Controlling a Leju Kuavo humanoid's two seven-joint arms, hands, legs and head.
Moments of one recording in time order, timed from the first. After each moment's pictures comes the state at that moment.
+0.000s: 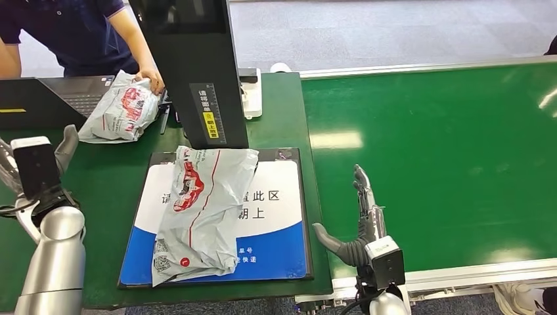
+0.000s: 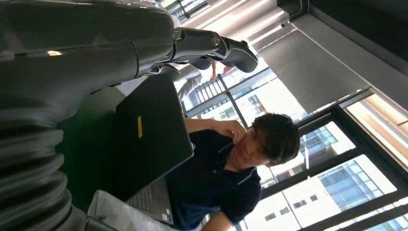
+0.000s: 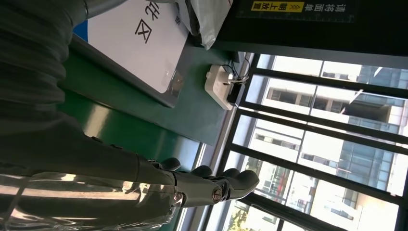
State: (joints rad) left arm -0.35 0.13 0.17 -1.25 -0.55 0.63 -0.35; right arm 0.03 0.08 0.23 -1.69 0.26 -0.23 -0.45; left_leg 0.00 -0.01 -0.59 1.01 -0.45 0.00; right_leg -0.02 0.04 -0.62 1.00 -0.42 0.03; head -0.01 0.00
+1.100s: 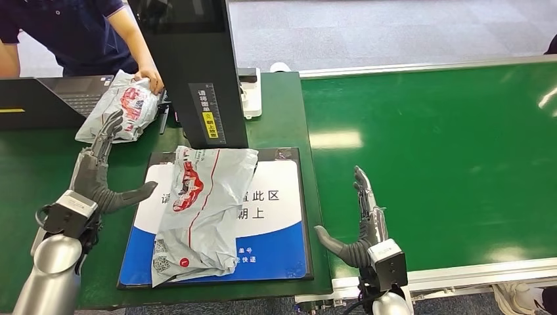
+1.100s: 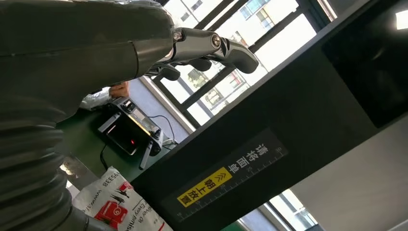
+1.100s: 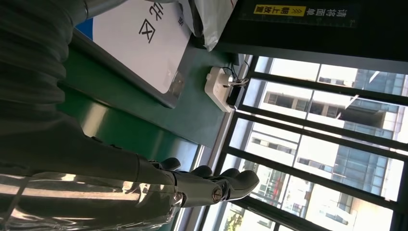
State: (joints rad) left arm -0.16 0.22 0.02 -1.50 -0.36 -0.17 -0.54; right arm 0.03 0.05 0.22 -1.67 0.24 -0.22 -0.48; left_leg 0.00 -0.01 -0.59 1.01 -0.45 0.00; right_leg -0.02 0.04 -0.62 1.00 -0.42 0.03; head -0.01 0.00
